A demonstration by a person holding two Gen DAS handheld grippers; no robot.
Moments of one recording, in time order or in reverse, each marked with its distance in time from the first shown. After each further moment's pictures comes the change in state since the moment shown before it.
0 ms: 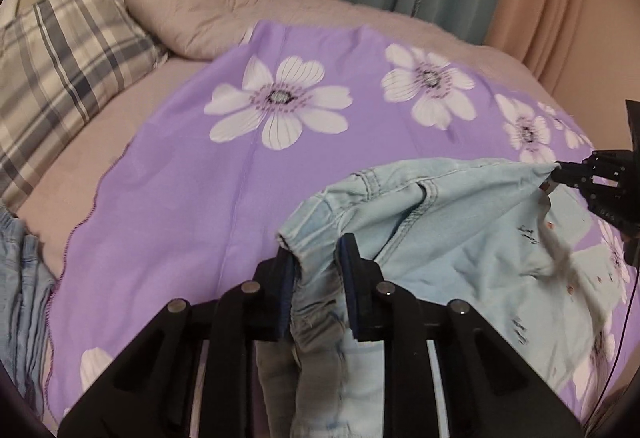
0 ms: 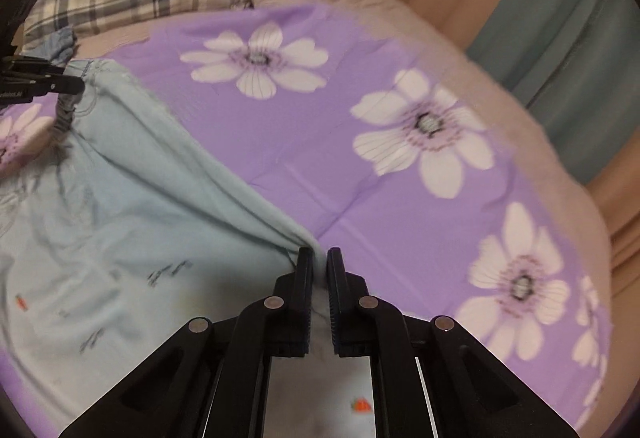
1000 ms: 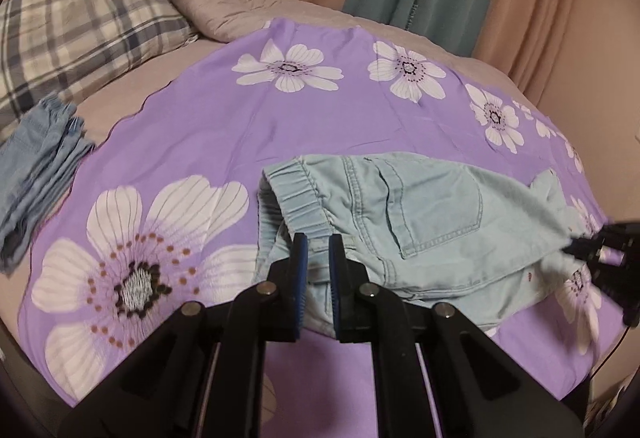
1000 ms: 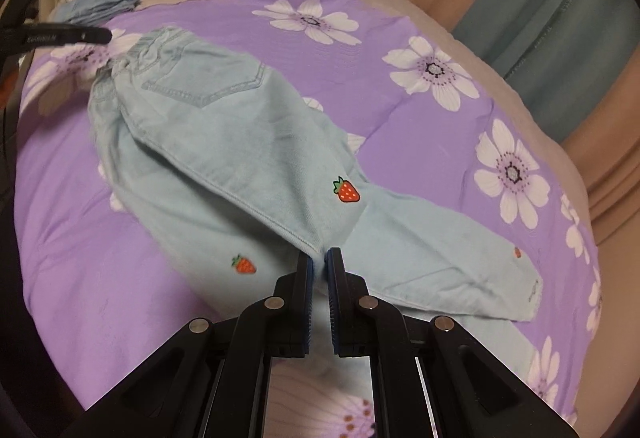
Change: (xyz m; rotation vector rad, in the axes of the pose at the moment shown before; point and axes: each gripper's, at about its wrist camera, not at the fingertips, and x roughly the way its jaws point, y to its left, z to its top) left arm -0.079 -0.011 -0.137 -0.092 -0.063 -0.025; right arm -0.081 0.129 -0.125 0.023 0.068 -0.077
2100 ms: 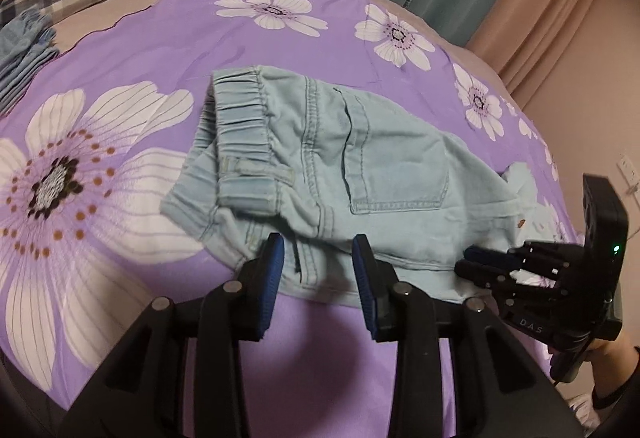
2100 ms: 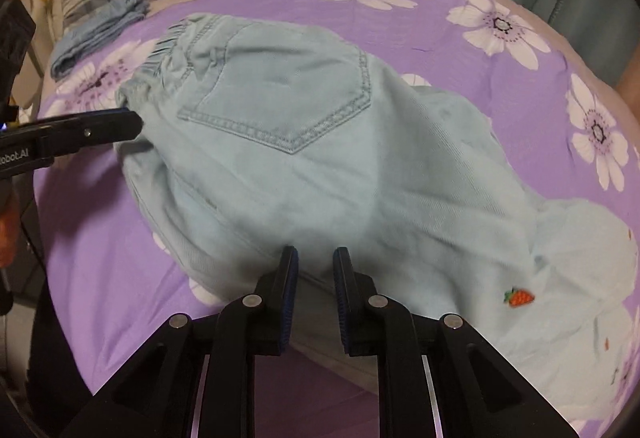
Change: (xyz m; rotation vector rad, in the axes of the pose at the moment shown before) left arm 0.020 -0.017 -0.040 -0.148 0.118 -0.133; right arm 0.054 0.068 0.032 0.174 0.079 0.252
